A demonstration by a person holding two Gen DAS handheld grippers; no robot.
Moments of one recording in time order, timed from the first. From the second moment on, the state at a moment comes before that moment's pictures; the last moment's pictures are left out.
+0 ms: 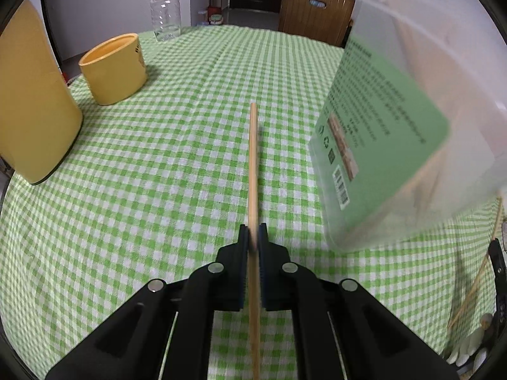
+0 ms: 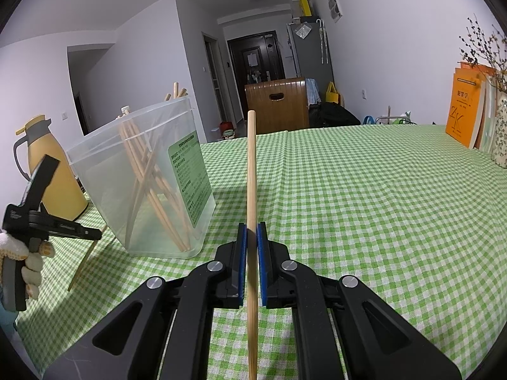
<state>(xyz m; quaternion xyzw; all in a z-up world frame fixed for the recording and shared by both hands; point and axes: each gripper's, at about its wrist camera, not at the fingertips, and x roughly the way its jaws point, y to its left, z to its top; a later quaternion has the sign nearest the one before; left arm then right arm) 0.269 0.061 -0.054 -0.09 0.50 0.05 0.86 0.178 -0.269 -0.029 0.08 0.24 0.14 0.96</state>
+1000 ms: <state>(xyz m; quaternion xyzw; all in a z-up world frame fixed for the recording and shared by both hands) 0.147 0.046 0.071 -0.11 0.33 -0.01 0.94 0.133 -0.260 0.071 0.11 0.17 0.21 0.96</state>
